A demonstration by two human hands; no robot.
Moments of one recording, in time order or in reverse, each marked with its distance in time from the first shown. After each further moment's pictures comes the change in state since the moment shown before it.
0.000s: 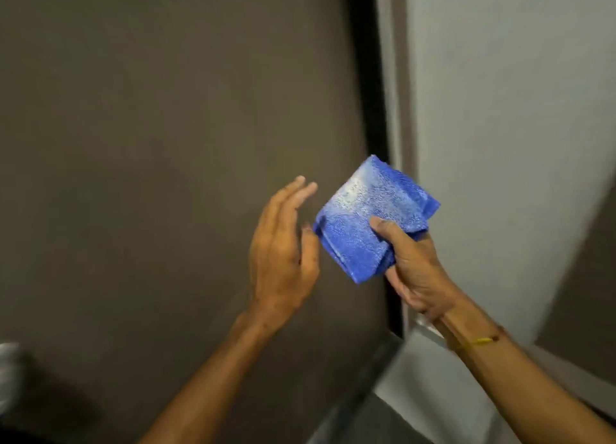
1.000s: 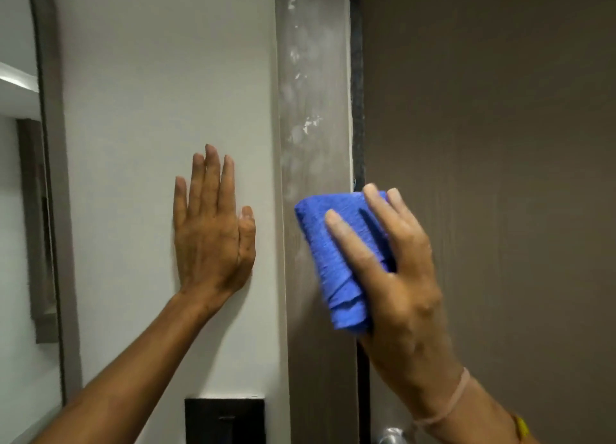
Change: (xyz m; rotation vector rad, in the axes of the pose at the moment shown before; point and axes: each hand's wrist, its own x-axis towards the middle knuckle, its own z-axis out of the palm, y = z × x) left_hand -0.020 -0.089 -0.586 1.311 0.622 -0.111; right_hand -0.157 0.077 0.503 -0.682 -0.597 -1.469
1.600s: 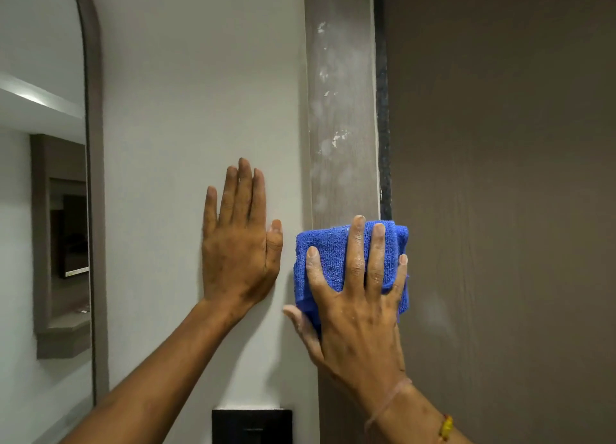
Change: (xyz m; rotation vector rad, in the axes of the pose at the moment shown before) left_hand 0.000 -0.007 -0.004 0.054 -0.090 0.063; right_hand -0.014 -0.031 0.063 -0.467 -0.331 0.147
